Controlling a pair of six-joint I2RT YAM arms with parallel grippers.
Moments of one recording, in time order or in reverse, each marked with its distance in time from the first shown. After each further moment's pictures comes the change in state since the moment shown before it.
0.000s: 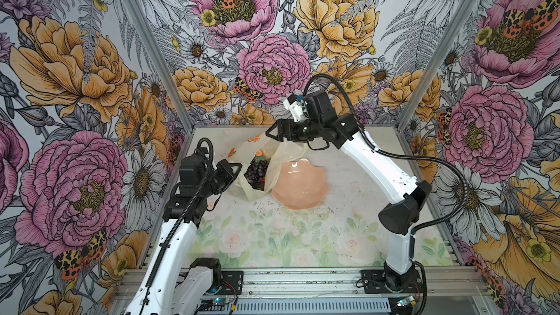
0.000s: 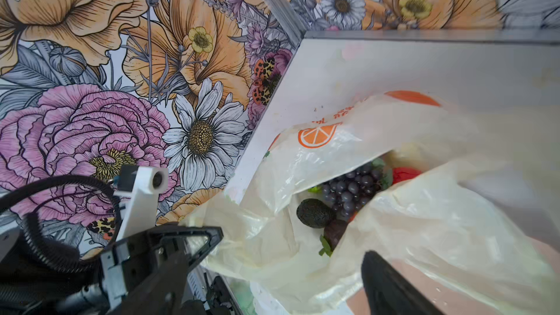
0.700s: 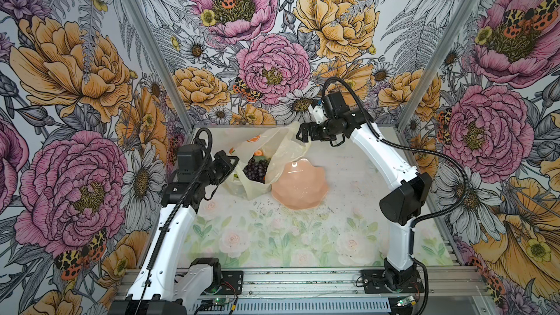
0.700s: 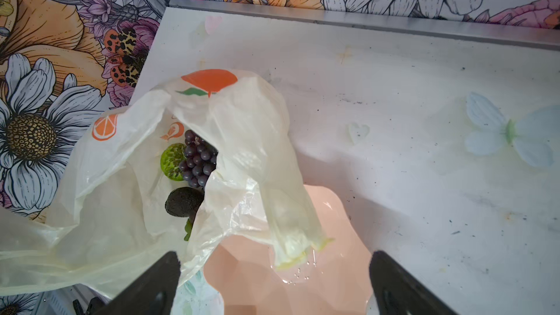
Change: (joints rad) left arm 0.040 0.117 0.148 -0.094 0.001 0.050; right arm -0.180 0.145 0.040 -0.214 0.141 -0.238
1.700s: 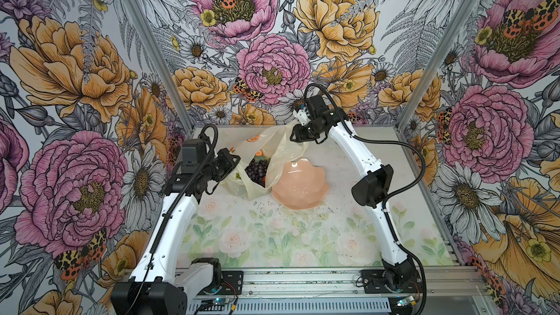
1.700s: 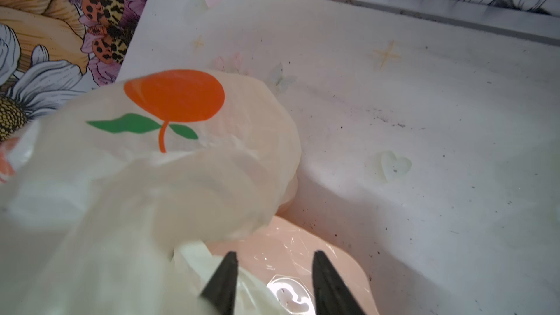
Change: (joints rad) left arm 0.000 0.120 0.066 -0.040 -0.017 0.066; right arm 0.012 0.430 0.532 -0.124 -0.063 -0.043
